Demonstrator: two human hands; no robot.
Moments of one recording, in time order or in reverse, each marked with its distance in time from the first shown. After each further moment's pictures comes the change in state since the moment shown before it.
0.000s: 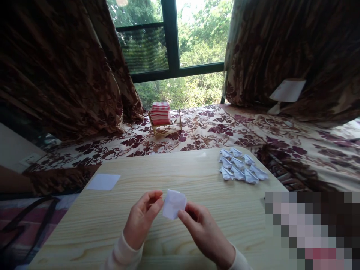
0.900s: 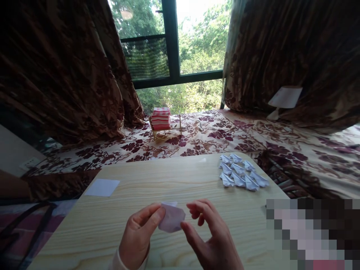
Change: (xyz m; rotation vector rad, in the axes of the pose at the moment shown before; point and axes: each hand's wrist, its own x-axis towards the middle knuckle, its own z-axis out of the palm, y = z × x) left_hand -0.015 0.026 0.014 -0.346 -0.031 -0.028; right_hand -0.016 -0.010 -0.008 -0.395 0.367 -0.454
